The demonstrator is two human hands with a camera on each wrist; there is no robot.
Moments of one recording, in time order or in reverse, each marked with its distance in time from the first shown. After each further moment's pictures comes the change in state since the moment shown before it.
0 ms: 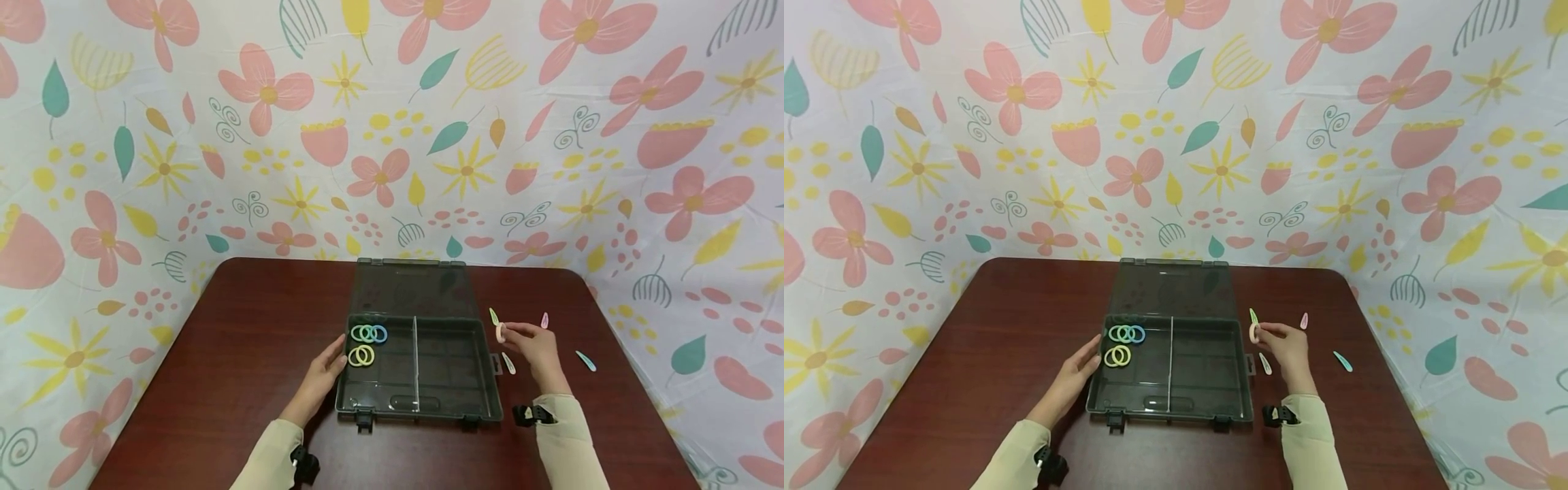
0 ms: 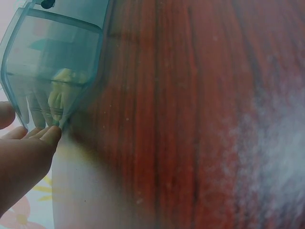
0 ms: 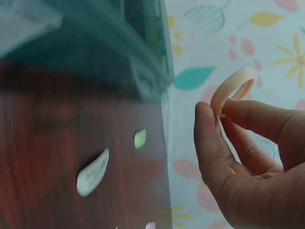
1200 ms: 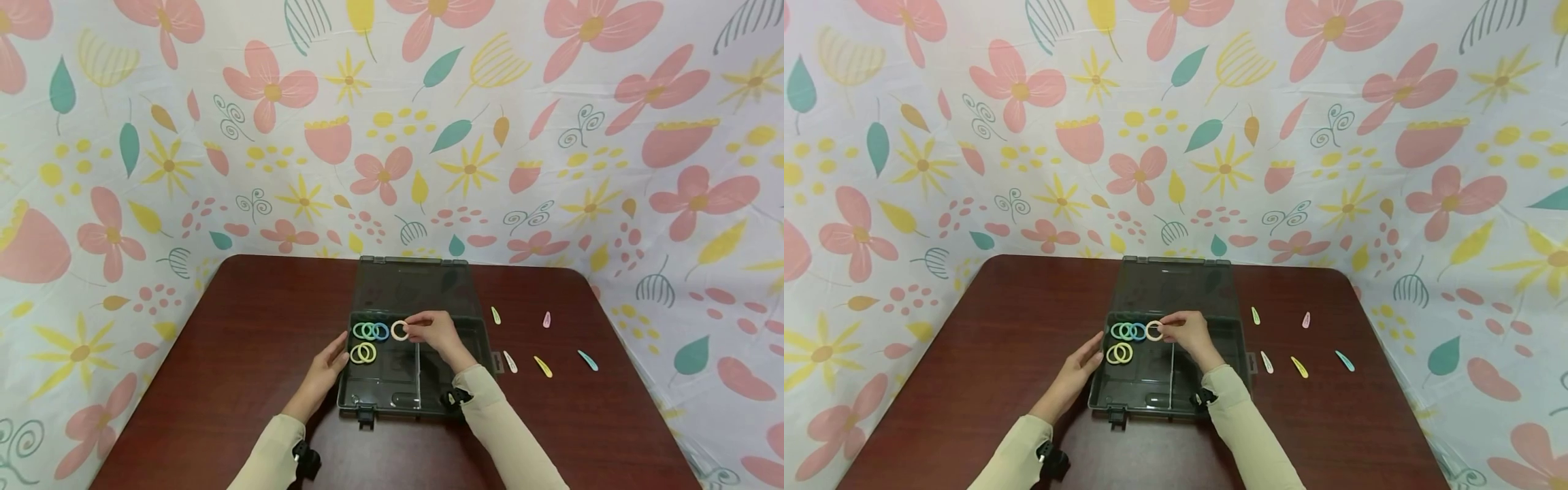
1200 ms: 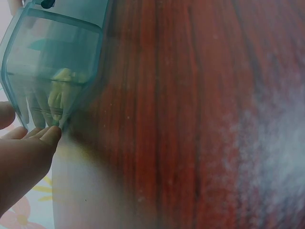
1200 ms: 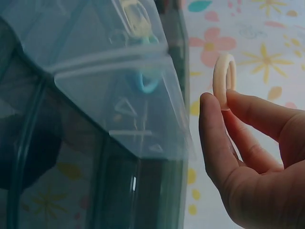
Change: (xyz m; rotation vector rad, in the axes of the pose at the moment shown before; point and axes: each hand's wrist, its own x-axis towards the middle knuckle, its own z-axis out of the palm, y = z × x) left_hand 0.001 0.000 -0.002 0.000 -0.019 -0.012; right_hand -0.006 -0.044 0.160 0.029 -0.318 -0.093
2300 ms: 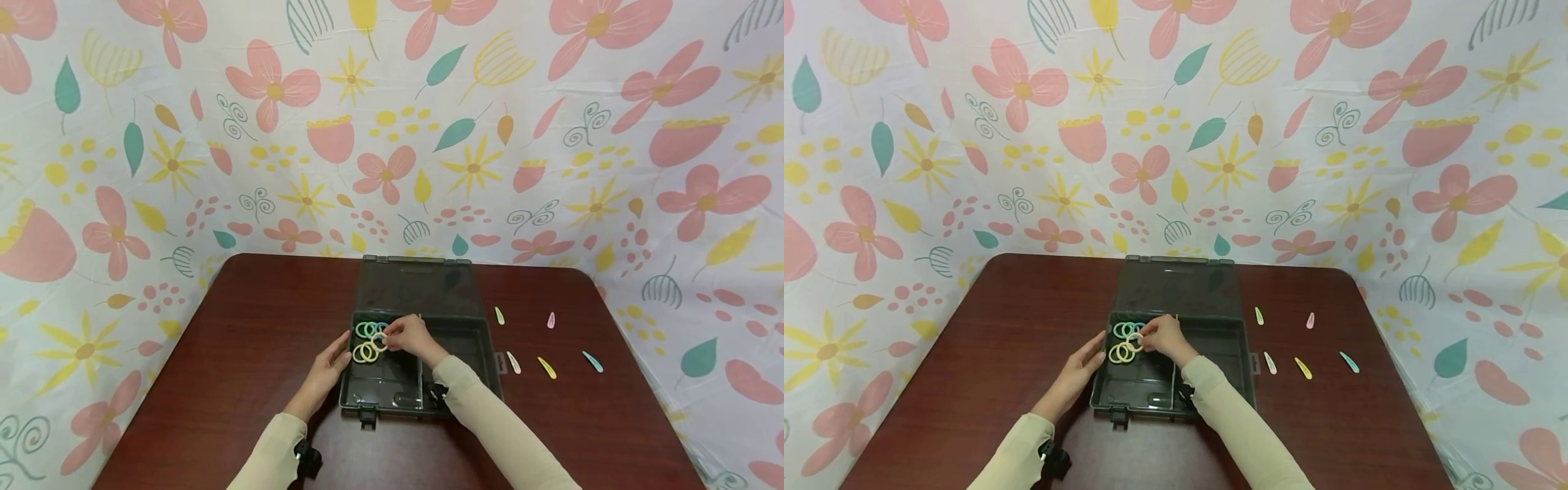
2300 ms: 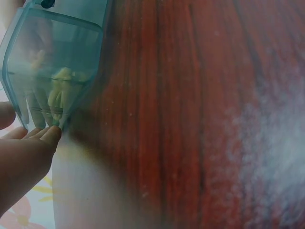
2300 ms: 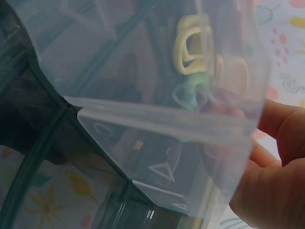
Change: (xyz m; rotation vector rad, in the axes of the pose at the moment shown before) left_hand 0.000 0.002 0.001 -0.002 0.012 0.028; right_hand 0.019 0.007 0.043 -0.187 -0.207 -0.011
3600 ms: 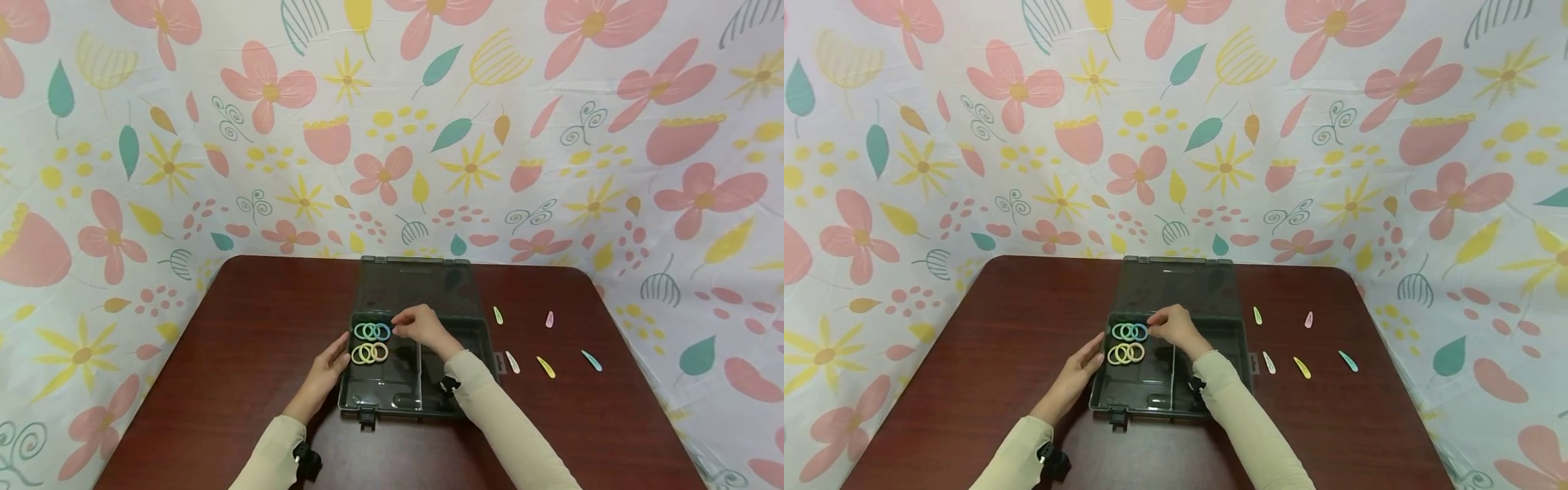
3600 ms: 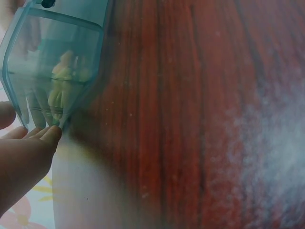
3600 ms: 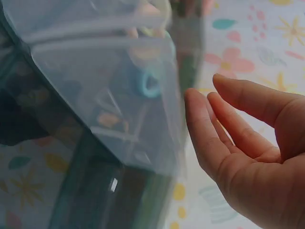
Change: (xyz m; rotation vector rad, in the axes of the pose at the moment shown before) left_hand -0.002 0.001 0.001 0.006 -0.005 -0.013; right_hand -0.006 -0.008 -0.036 -0.165 0.000 -0.090
